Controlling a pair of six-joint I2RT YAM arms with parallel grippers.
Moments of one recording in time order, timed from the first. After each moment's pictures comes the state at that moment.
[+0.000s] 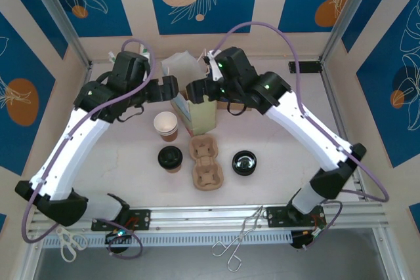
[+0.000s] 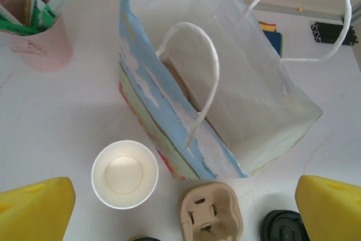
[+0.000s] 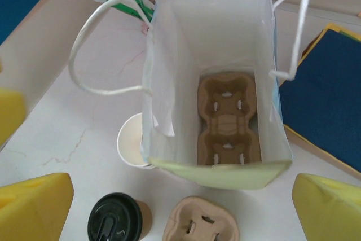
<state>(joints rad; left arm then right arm) -0.54 1.33 1.72 -1.11 -0.15 -0.52 0.79 1.61 1.89 -0.94 0.05 0.34</state>
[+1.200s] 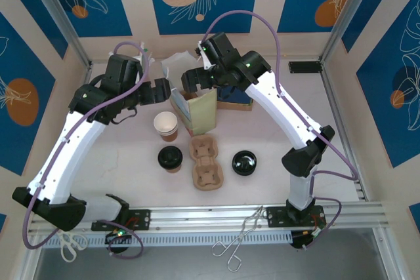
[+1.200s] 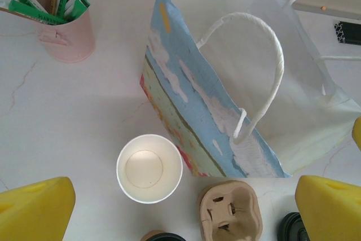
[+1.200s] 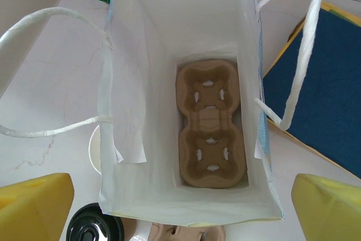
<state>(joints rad) -0.47 1.30 1.65 -1.11 -0.12 -0.49 0.74 1.87 2.23 -1.17 0.04 0.33</state>
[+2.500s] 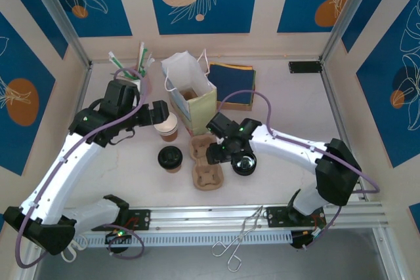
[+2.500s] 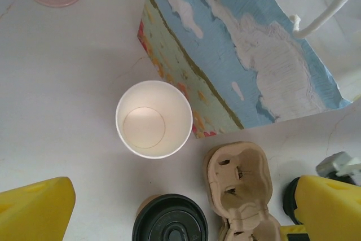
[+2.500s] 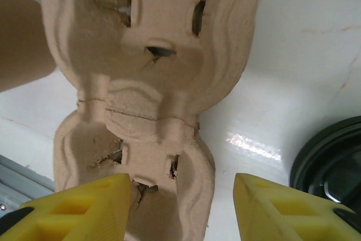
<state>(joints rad) -0.46 1.10 1.31 -1.01 -0.03 -0.52 0.92 1.52 1.09 -0.83 -0.12 0.66</state>
